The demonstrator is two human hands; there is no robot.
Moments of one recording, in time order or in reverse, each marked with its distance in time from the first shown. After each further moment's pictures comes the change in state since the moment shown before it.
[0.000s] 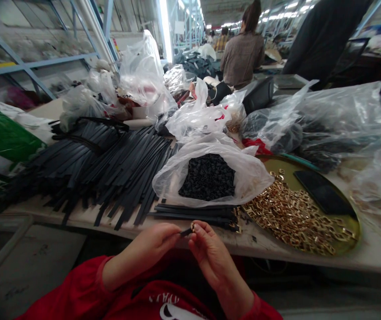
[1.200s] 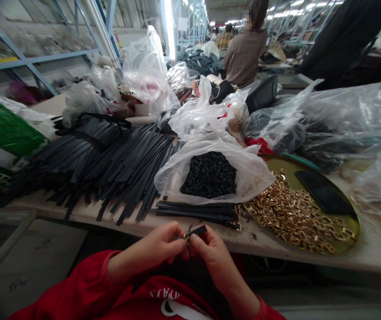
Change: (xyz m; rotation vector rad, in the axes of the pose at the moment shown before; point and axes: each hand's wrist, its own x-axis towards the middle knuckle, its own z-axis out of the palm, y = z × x) left_hand -0.003 0.010 0.012 -0.614 -0.168 -0.317; right_hand -0.006 0.006 -0.015 -0.598 -0.225 -0.150
